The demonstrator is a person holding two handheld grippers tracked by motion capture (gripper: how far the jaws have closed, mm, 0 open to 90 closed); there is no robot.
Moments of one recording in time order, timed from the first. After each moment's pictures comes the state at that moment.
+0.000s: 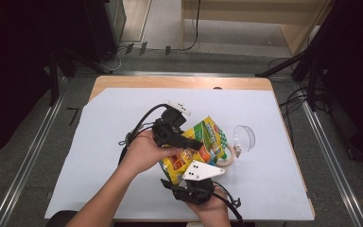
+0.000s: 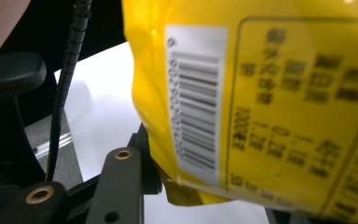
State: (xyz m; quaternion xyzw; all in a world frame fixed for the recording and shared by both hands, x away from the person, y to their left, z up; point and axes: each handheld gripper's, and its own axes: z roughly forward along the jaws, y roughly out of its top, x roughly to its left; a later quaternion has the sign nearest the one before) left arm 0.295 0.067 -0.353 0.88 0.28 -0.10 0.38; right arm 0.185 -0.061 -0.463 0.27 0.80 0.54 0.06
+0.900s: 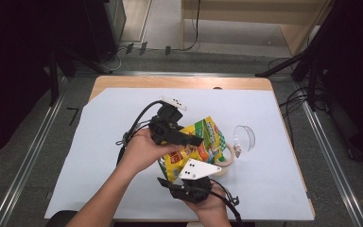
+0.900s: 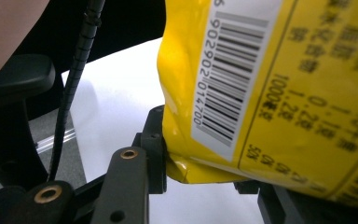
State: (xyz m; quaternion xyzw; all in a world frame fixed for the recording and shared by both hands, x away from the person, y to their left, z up) left arm 0.295 0.074 -0.344 0.86 0.29 -0.09 0.41; right arm 0.186 -0.054 -0.452 0.24 0.80 0.54 0.06
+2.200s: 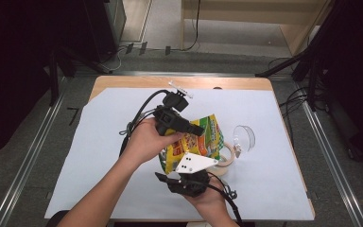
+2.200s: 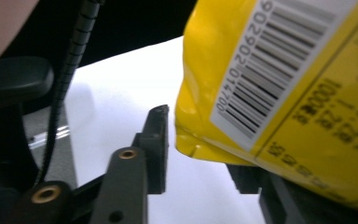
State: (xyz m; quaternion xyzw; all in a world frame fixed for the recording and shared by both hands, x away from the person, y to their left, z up) left arm 0.315 0.059 -0.322 0.86 0.34 -0.10 0.36; right arm 0.199 -0.048 -0.439 0.22 0.81 0.54 0.07
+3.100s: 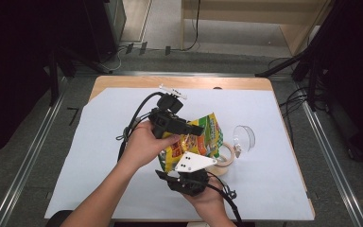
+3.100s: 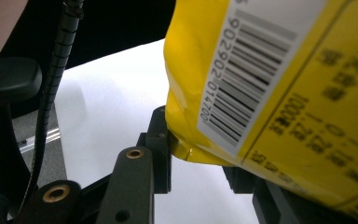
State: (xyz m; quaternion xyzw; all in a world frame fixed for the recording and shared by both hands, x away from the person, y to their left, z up) left arm 0.305 0.071 -0.326 0.84 0.34 -0.09 0.41; right arm 0.200 -0.046 -0.442 0.23 0.81 0.54 0.08
